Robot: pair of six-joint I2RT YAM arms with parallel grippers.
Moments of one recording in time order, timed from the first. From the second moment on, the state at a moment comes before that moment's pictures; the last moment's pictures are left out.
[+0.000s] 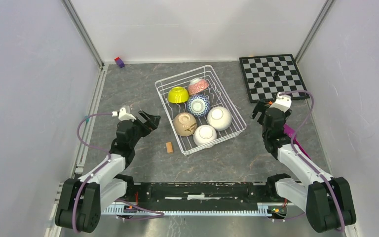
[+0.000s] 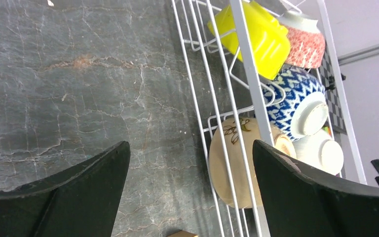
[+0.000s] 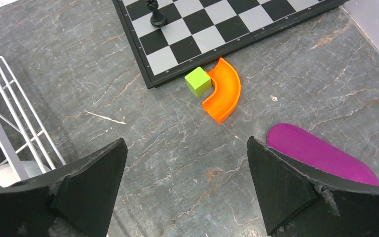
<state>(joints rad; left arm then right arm) -0.18 1.01 0.23 0.45 0.06 -0.75 0.22 1.03 0.44 0.24 0.47 0.32</state>
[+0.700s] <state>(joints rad) -0.21 0.92 0.42 0.20 -0.07 -0.83 0.22 0.99 0.40 0.32 0.13 0.27</state>
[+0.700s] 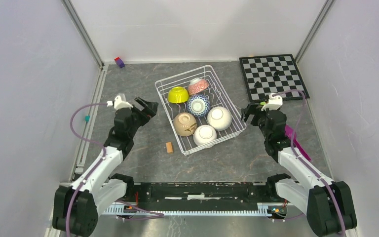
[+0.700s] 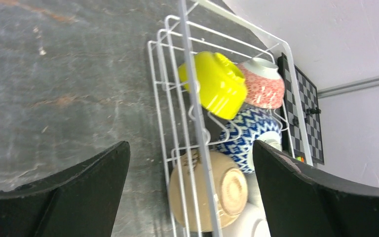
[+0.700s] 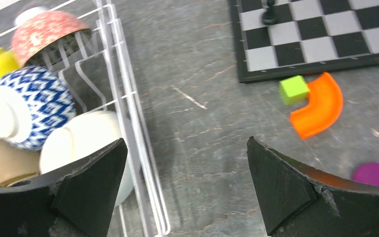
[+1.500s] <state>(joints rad) -0.25 1.10 0.69 -0.11 -0.26 -0.78 0.27 1.03 0.53 0.29 -0.21 0.26</state>
